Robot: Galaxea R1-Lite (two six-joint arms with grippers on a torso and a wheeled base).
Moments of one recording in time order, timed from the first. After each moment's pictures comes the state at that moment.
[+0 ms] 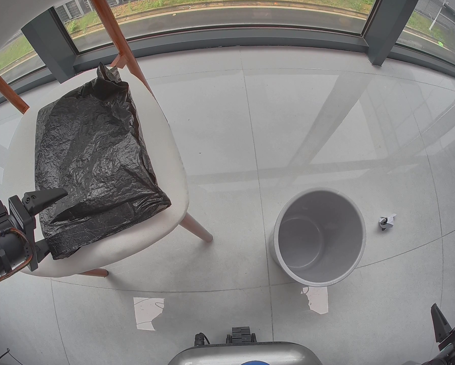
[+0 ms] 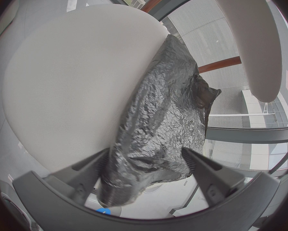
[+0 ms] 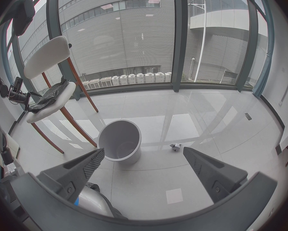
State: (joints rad) left arm 0.00 1.10 -0.45 -0.39 -0.34 -1.05; right arm 0.05 0.10 -0.02 0.00 0.00 0.01
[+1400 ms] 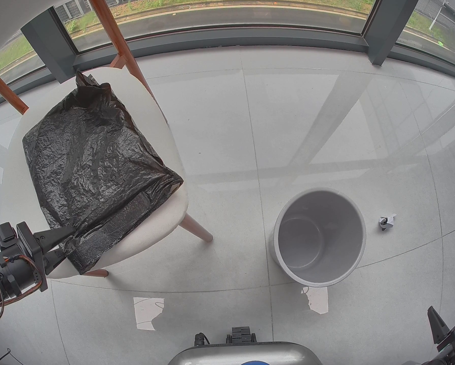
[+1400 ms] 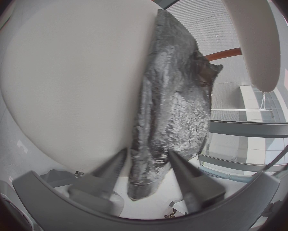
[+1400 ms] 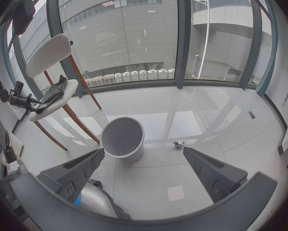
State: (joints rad) left arm 0.00 1.08 -0.30 -0.47 -0.39 -1.03; right arm 0.09 0.13 -0.02 0.00 0.00 0.01
